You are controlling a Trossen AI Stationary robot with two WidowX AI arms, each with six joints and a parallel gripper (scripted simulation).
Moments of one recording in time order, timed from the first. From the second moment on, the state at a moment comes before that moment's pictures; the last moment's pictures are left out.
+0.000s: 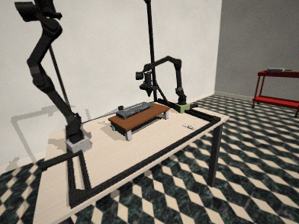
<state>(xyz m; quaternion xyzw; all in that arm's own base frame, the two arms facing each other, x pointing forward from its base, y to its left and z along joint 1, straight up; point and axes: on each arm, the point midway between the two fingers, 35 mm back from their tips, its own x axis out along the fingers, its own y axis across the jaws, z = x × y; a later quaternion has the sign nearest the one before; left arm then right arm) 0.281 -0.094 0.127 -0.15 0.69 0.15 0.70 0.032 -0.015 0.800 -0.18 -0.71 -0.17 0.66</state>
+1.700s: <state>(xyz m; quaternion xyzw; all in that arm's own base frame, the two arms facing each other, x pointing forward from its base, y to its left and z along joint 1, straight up) 0.281 -0.094 0.127 -0.15 0.69 0.15 0.70 0.320 -0.255 0.559 -0.16 -0.06 -0.34 0.92</state>
